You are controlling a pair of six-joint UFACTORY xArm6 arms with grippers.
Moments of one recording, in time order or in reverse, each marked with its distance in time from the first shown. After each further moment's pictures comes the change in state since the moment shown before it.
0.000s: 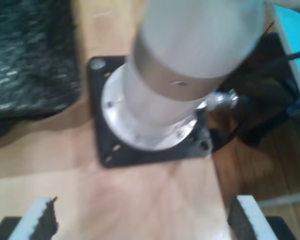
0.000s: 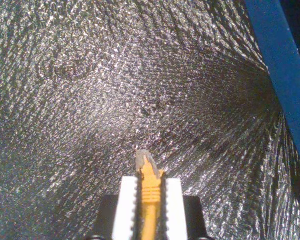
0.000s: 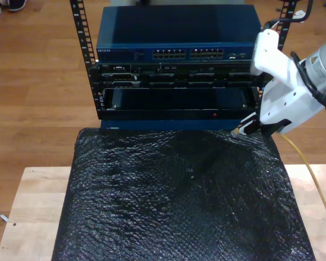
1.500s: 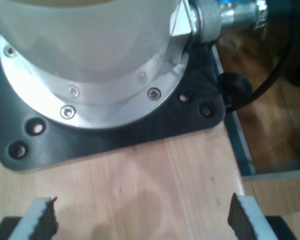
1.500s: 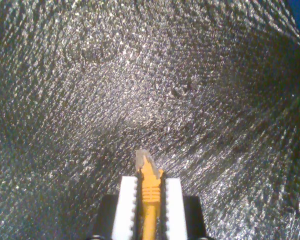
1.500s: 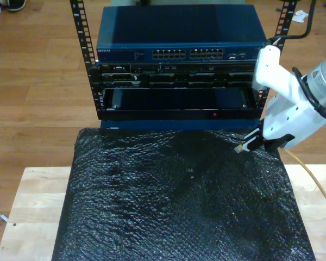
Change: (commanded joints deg) left arm 12.7 -4.7 28.7 4.5 -40.7 16.5; right arm -0.4 -3.2 4.1 -1.6 2.4 2.4
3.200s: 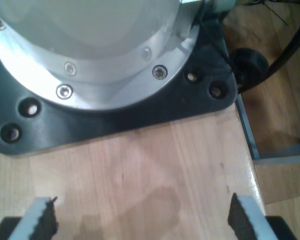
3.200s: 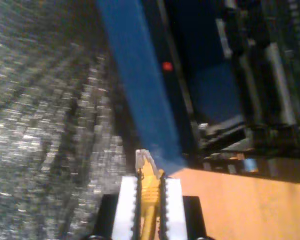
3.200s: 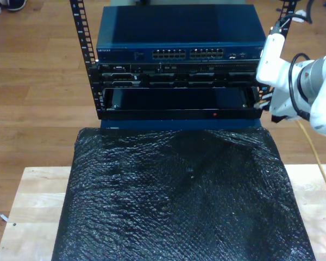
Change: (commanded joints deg) left arm 0.1 0.0 0.1 -0.1 -0.5 0.0; right arm 2.4 12.6 2.5 -8.4 -44.3 -12.1
